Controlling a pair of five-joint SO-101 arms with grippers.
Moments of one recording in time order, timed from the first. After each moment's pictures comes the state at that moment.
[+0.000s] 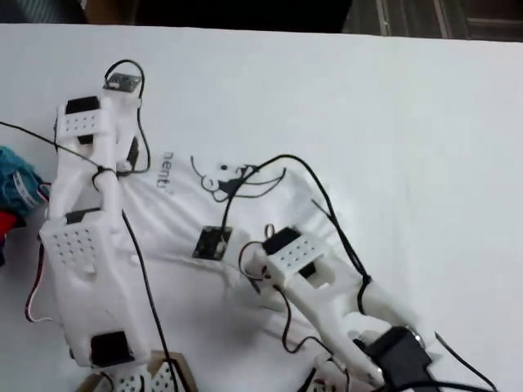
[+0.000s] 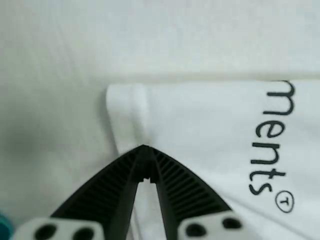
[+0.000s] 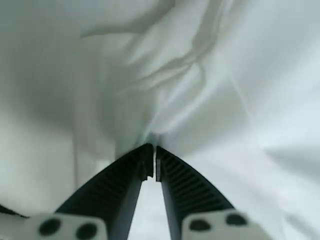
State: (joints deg) left arm -19.5 47.1 -32.7 80.9 -18.6; right arm -40.8 -15.9 56.5 62.7 39.4
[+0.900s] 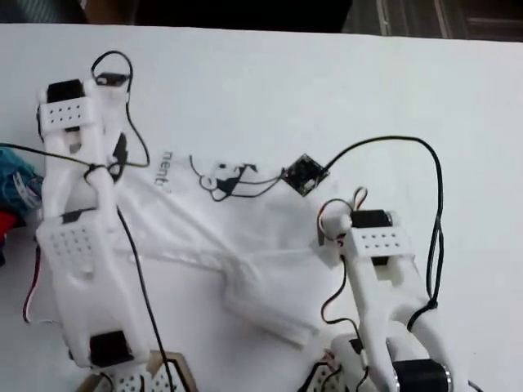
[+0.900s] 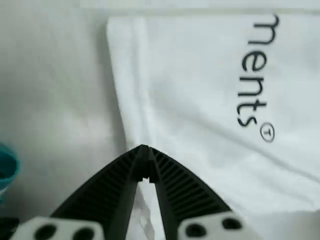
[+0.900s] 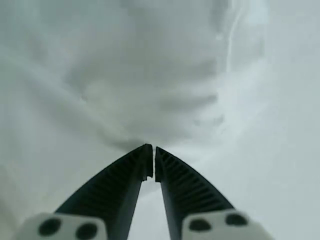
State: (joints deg) left arm -20.8 42.3 -39.1 101.2 -18.9; right arm -8.8 -25.3 55.5 55.5 39.5
